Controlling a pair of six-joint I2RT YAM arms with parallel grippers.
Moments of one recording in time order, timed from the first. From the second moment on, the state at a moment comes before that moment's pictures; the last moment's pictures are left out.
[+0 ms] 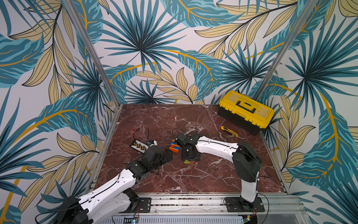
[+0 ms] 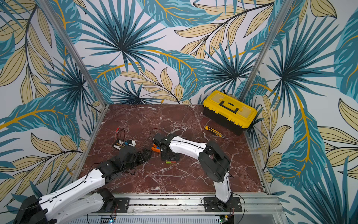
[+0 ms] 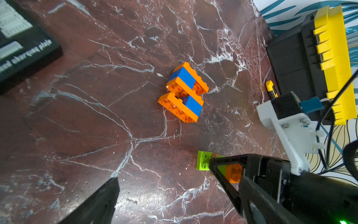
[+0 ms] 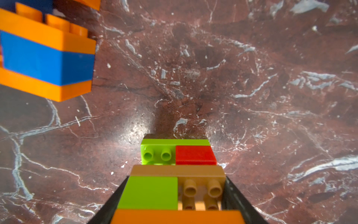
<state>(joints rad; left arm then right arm) -0.67 0.92 0.52 -0.33 -0.10 -1.05 0.88 1.93 1.42 -0.95 0.12 0.89</state>
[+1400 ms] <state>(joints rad) -0.67 0.86 0.50 -0.33 -0.11 -1.04 0.89 1.92 1.41 -0.95 0.10 0.88</state>
